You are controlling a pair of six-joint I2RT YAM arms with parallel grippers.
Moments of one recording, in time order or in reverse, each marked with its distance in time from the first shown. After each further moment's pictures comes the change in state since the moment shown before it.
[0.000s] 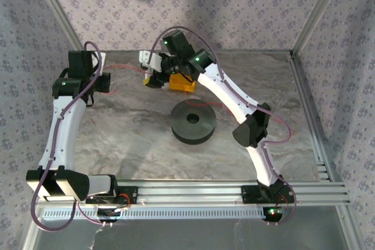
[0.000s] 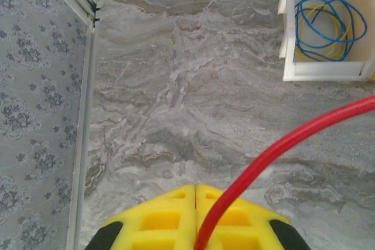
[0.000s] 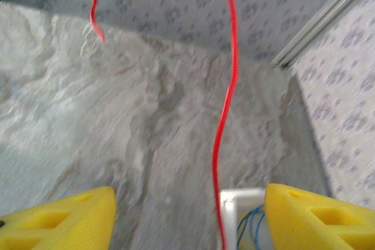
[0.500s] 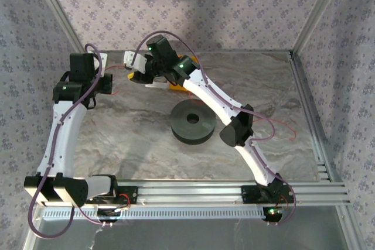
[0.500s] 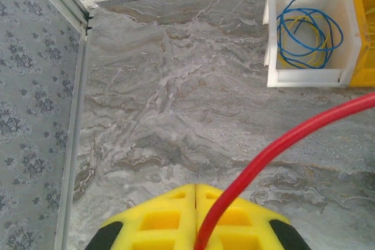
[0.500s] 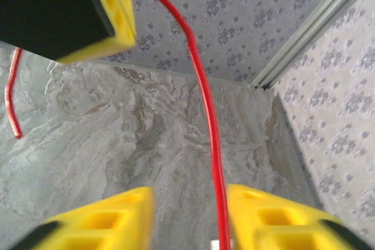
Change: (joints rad) left arm -0.034 -0.053 -0.029 0.010 0.001 -0.042; right arm 0.068 0.169 0.166 0.097 0.110 0.111
